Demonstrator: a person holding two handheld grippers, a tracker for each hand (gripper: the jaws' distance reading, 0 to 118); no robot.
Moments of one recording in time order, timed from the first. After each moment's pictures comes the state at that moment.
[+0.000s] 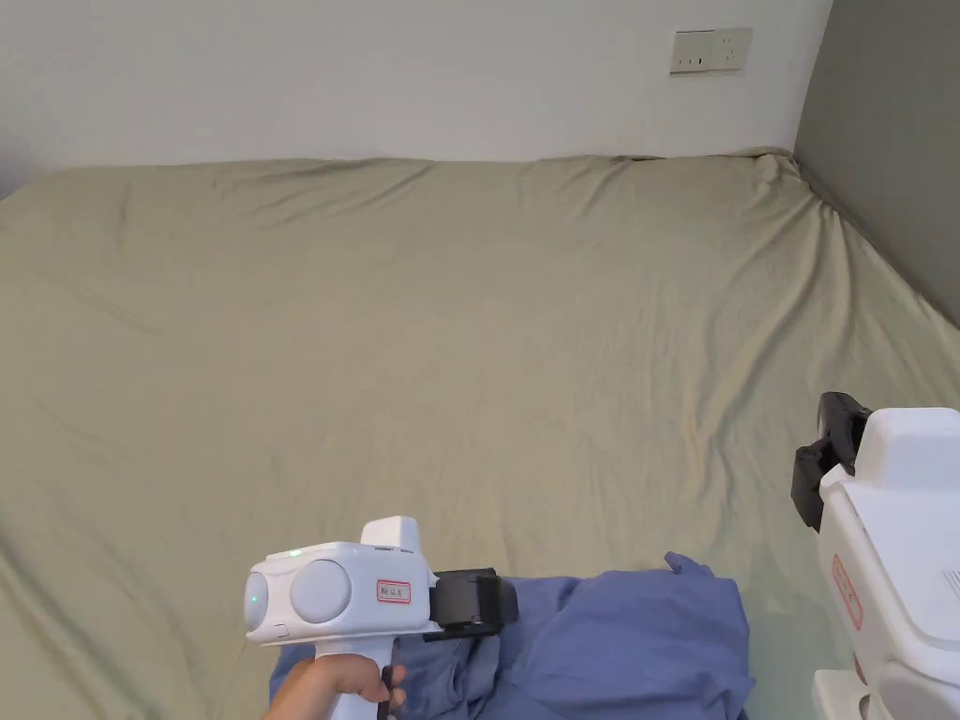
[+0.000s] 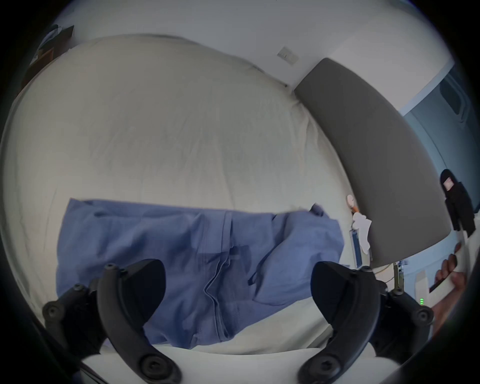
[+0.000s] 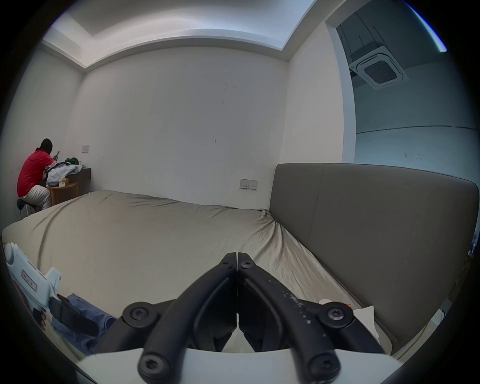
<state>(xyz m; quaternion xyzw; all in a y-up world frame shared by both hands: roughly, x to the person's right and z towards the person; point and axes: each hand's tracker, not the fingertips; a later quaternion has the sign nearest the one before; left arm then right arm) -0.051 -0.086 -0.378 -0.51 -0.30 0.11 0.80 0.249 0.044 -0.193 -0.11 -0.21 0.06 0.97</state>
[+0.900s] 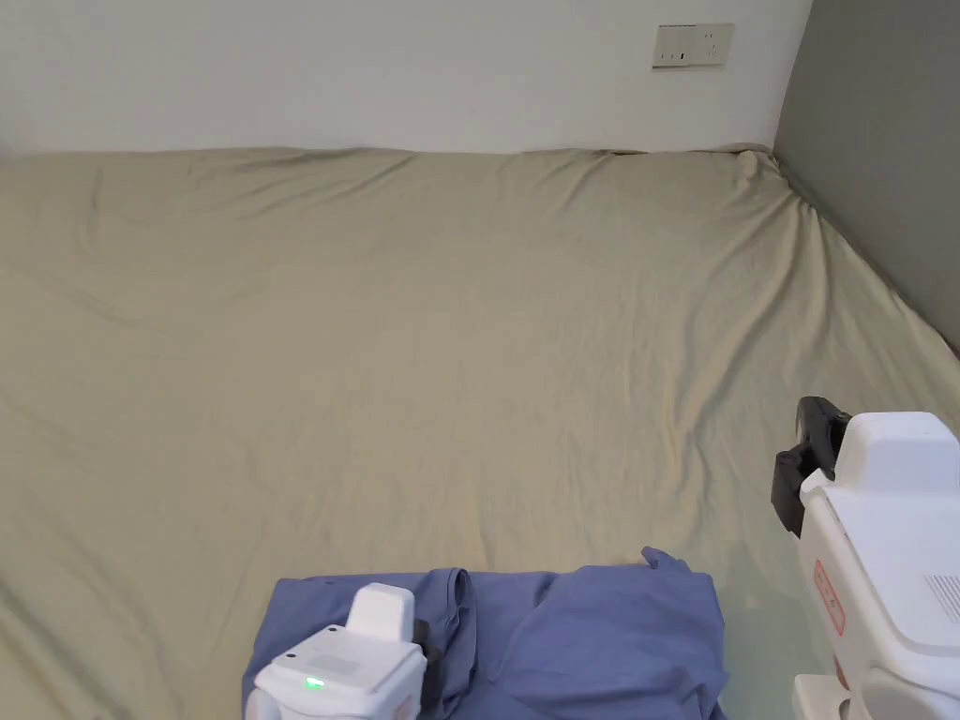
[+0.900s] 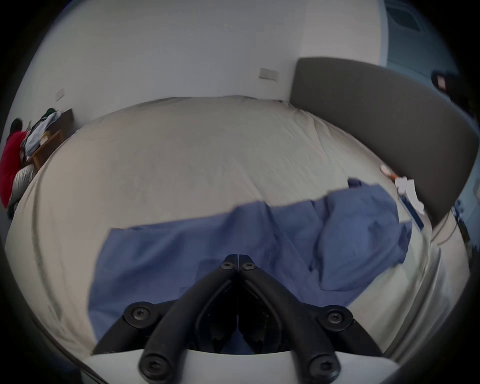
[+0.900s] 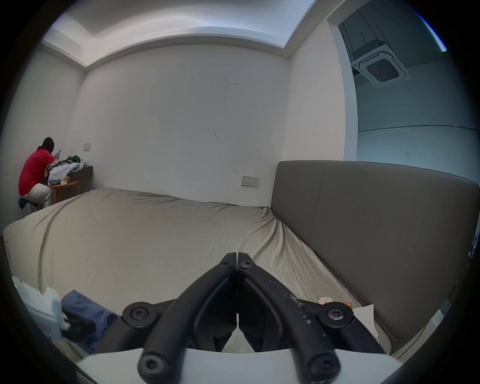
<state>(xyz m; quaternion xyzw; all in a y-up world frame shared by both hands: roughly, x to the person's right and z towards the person) -0.027 -0.148 -0.312 -0.39 -0.26 -0.08 0.88 0.254 0.042 -0.189 -0.12 -0.20 0.06 0.97</state>
